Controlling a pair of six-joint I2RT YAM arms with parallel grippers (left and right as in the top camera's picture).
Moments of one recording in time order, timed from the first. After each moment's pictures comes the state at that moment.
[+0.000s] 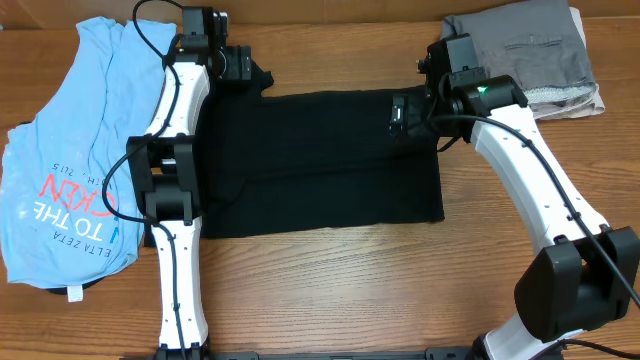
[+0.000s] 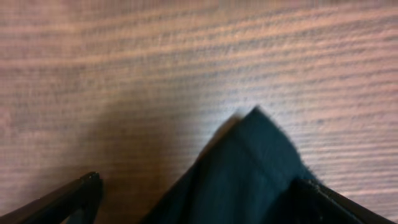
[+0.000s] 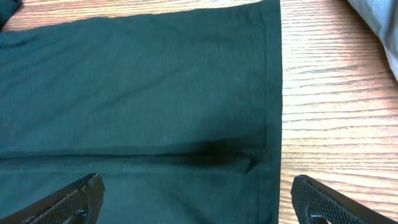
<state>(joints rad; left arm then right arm) 0.00 2.67 2.34 -0.57 0.06 -0.03 0.24 1.79 1.56 -0.90 -0.04 0.25</state>
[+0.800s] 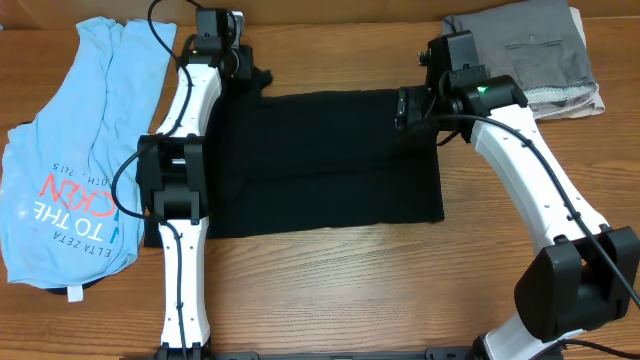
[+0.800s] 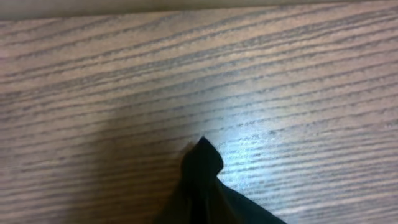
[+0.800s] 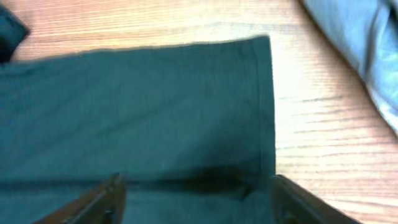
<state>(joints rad) -0.04 2.70 2.37 -0.54 0.08 0.00 0.24 1.79 1.56 -0.81 0.00 0.25</state>
